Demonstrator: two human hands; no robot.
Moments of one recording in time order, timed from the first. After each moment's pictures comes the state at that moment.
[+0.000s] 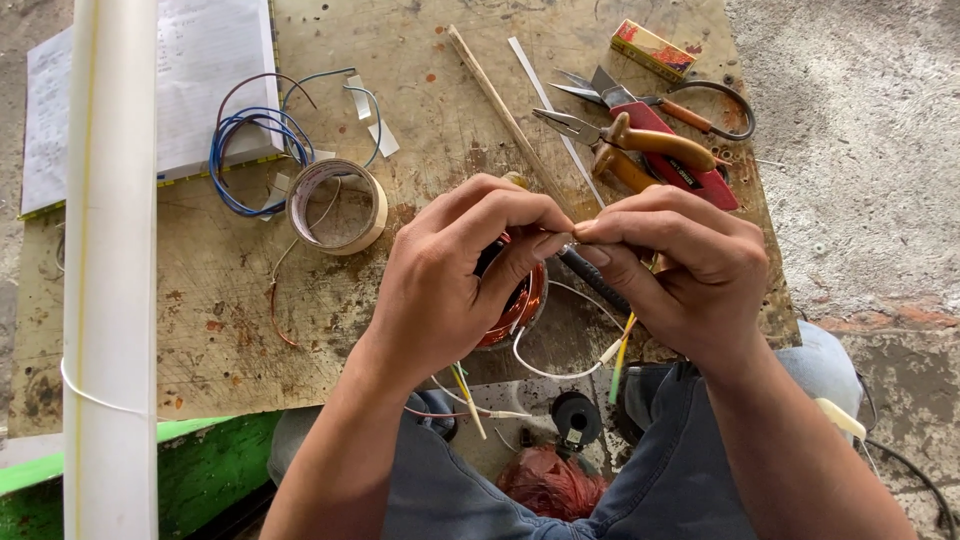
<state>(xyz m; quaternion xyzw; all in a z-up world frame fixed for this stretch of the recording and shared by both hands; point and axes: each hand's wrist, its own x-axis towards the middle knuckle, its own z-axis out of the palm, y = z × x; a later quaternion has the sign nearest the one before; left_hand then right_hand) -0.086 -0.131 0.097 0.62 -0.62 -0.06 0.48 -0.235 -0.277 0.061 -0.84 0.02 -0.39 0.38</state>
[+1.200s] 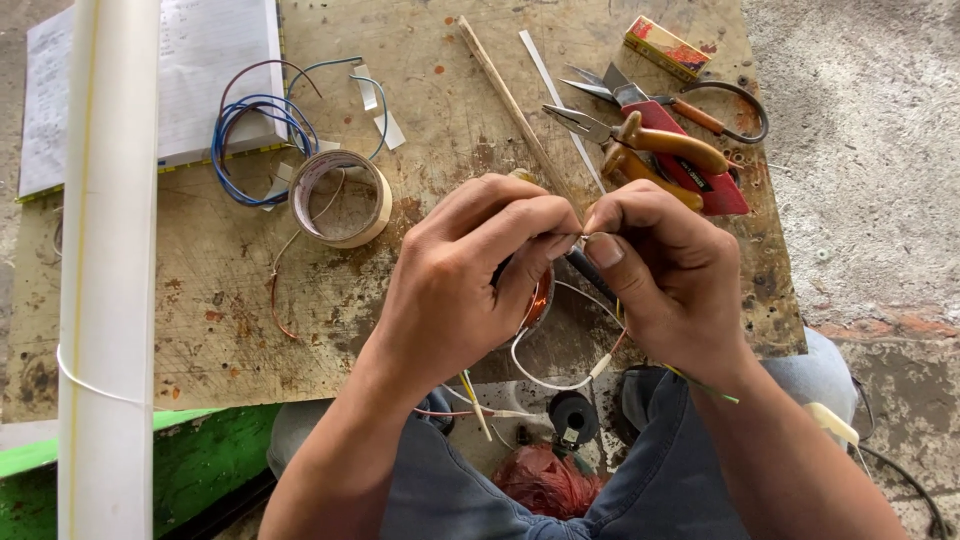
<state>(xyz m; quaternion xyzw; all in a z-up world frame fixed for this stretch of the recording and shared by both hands) -0.092 -0.130 0.097 0.64 -0.61 -0.01 0.47 -0.230 -0.266 0.050 -0.77 0.09 -0.32 0.54</state>
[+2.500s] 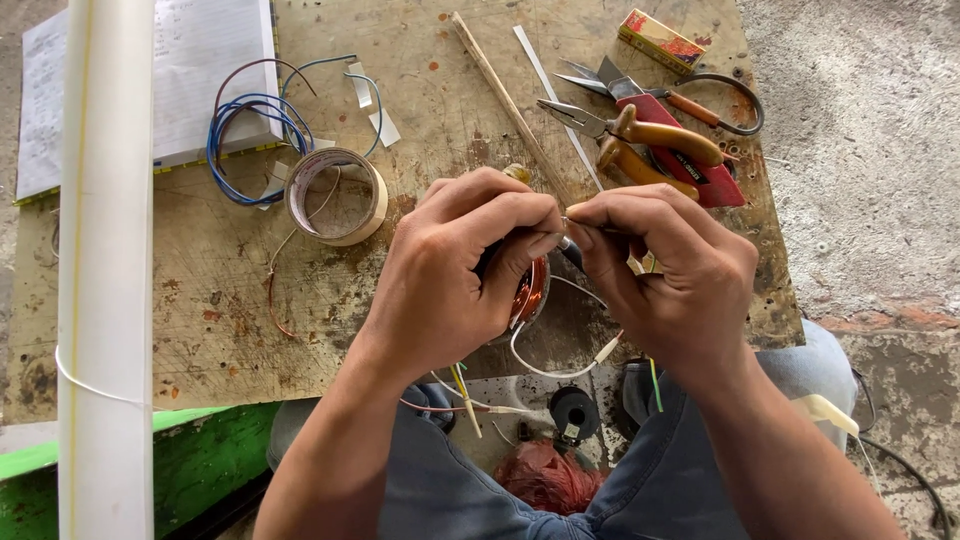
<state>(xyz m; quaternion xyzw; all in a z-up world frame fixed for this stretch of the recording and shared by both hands) -0.087 -0.129 0.093 0.66 -0.61 -0.05 0.45 -0.231 -0.260 0.064 -0.87 0.08 -0.39 0.29</state>
